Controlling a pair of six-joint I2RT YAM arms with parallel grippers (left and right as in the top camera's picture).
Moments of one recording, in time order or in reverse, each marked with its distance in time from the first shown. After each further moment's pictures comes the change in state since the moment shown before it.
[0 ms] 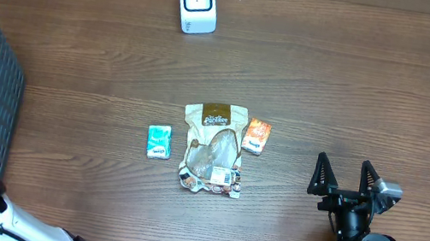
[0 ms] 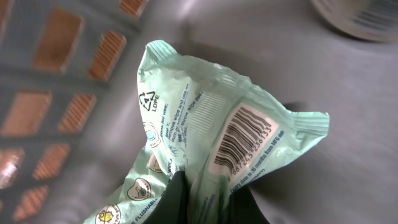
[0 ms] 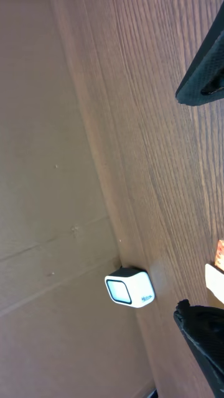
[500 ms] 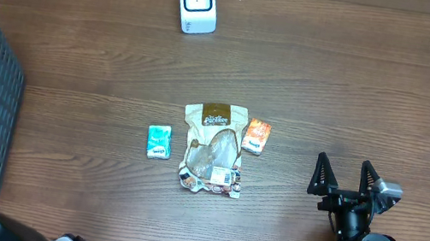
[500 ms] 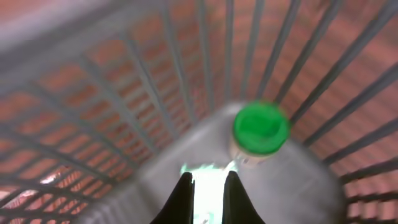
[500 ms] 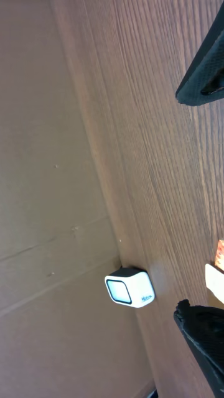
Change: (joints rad) left arm 0.000 -0.478 -0.032 0.007 0.166 -0.319; right arm 0.000 0.000 0.000 0.000 0.000 -0.001
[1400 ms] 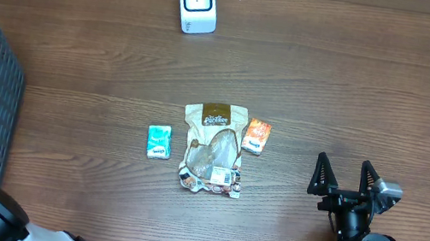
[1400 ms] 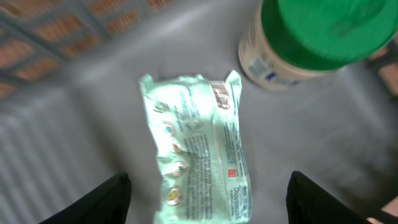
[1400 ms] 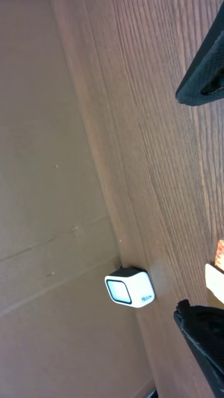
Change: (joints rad) left arm -0.020 0.263 0.001 -0.137 0.016 -0.200; right arm 0.000 0.000 0.000 0.000 0.000 0.000
